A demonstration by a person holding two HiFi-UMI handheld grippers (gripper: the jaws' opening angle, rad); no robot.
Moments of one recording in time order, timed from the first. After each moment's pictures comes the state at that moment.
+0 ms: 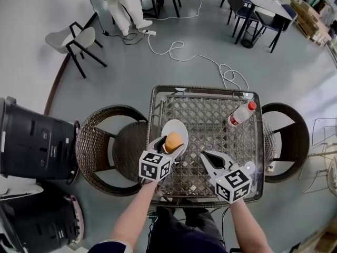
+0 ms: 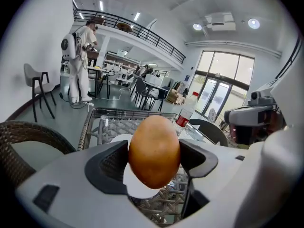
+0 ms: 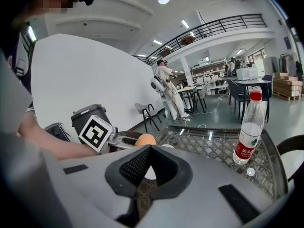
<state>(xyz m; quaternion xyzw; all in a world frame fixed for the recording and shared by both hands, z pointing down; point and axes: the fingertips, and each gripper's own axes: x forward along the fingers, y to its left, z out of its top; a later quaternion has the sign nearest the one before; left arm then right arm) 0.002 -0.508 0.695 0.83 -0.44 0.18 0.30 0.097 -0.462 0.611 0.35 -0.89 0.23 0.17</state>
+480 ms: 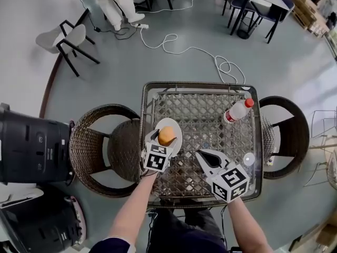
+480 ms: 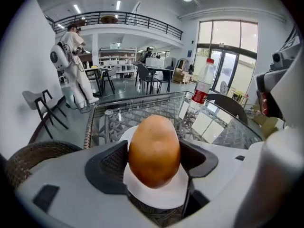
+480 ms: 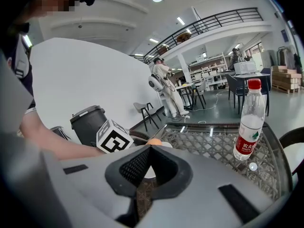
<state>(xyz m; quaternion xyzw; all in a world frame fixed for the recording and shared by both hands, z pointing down) 0.000 -0.543 0.760 0.79 -0.46 0.33 0.25 0.105 -0.474 0.630 0.35 -0.88 0.26 0.17</state>
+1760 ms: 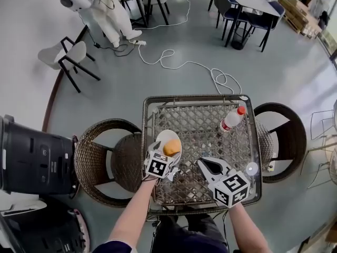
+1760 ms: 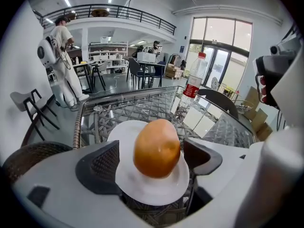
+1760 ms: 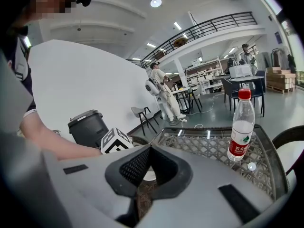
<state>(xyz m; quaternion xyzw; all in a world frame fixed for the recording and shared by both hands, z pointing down) 0.013 -0.531 0.770 0.80 -0.40 0.35 0.26 0.116 -0.468 0.610 0.37 -0.88 0.26 0.15</state>
